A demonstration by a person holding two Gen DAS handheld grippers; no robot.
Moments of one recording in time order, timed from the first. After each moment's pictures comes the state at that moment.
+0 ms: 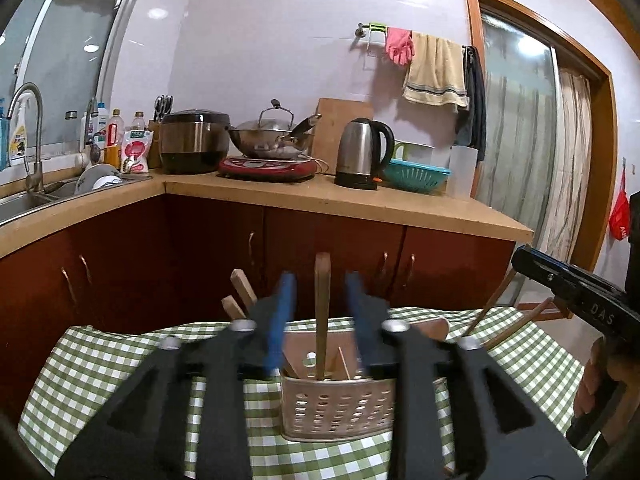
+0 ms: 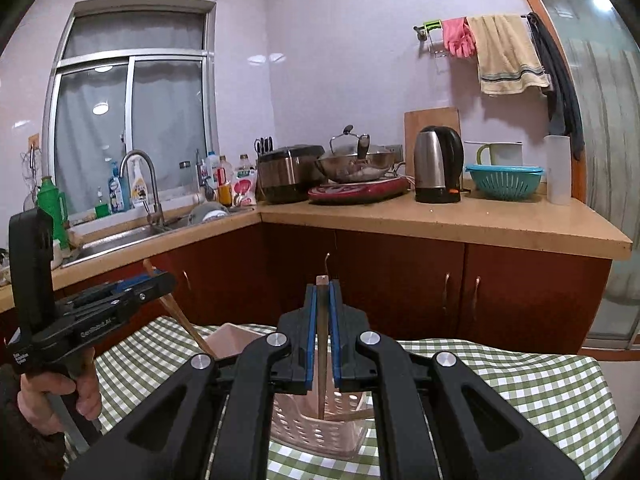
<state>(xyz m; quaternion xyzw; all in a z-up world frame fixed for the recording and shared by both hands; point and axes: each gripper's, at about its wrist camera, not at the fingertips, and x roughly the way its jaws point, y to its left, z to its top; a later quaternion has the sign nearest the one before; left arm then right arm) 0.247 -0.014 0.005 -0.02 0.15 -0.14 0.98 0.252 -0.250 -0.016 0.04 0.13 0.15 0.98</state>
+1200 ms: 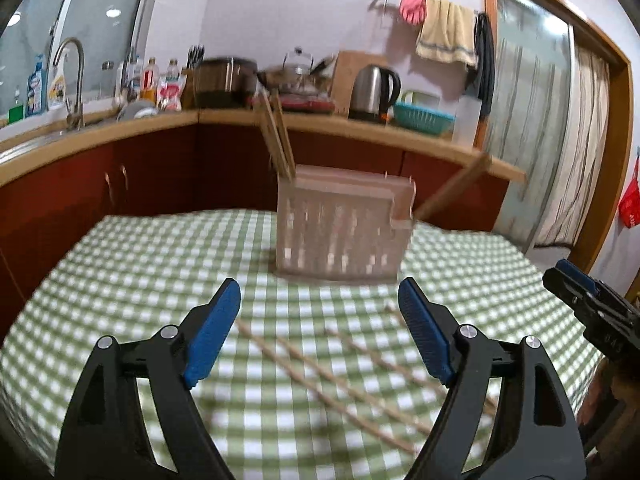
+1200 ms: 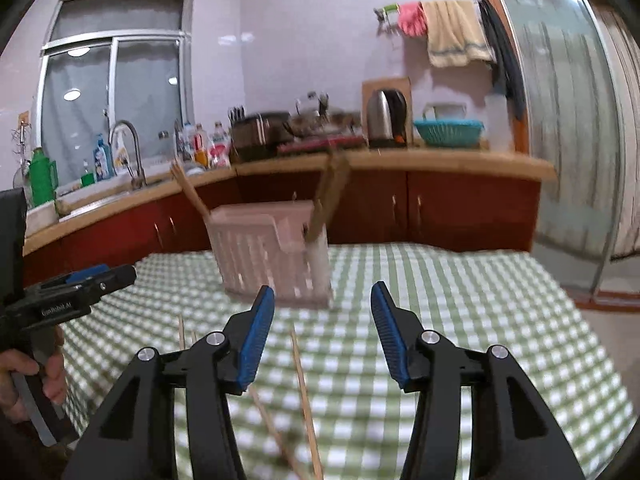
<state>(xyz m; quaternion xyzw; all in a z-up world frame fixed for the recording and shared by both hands) 0.104 -0.026 -0.074 -0.03 0.25 -0.10 0.96 0.107 -0.282 -0.102 0.05 0.19 0.08 0.98</state>
